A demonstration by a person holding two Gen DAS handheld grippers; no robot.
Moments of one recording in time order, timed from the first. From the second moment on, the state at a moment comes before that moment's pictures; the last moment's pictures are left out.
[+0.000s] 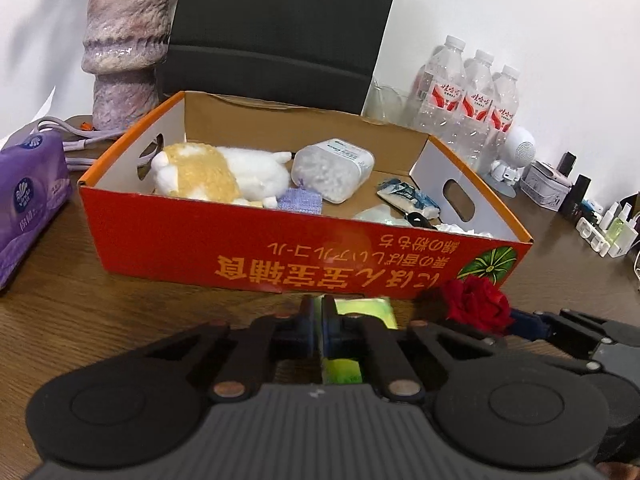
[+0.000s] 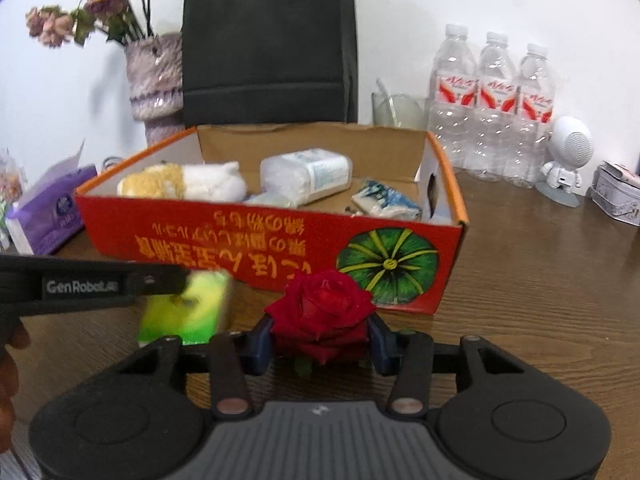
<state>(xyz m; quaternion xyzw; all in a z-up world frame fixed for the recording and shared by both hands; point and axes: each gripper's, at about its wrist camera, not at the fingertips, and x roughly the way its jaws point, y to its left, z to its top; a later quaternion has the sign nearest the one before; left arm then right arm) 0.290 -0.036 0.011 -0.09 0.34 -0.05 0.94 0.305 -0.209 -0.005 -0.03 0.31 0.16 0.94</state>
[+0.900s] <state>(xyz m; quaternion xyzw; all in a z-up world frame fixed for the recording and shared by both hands) 0.255 -0.067 0.030 0.01 0.27 -0.06 0.96 0.285 -0.239 0.008 -0.01 0.29 0.14 0.95</state>
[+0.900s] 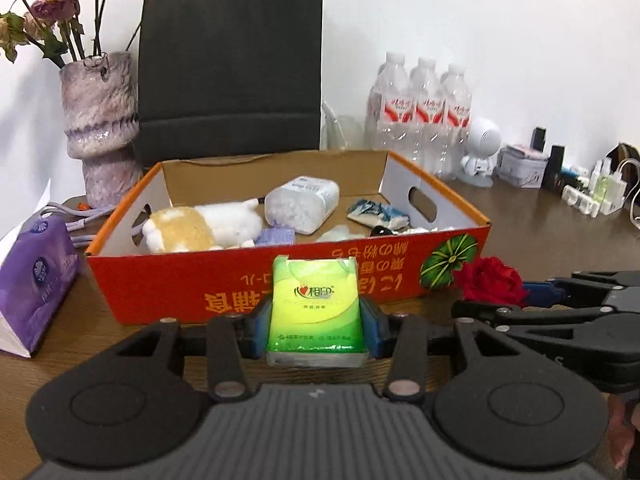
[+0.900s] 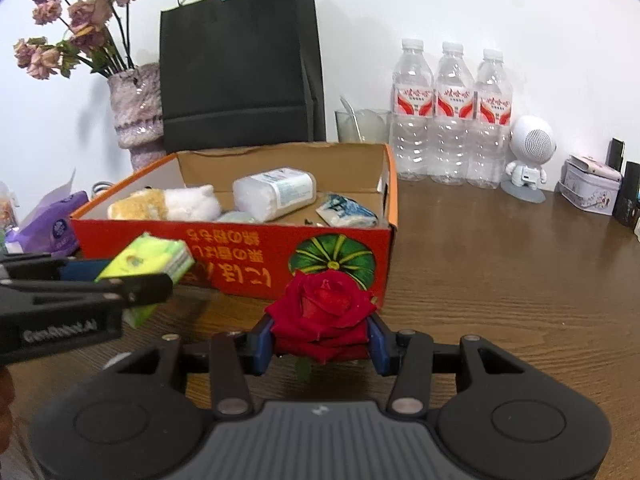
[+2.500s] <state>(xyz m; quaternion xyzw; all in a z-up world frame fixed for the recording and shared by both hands) 0.364 -0.007 0.062 -0.07 0.22 0.03 0.97 0.390 -0.176 0.059 0.03 0.25 0.15 0.96</state>
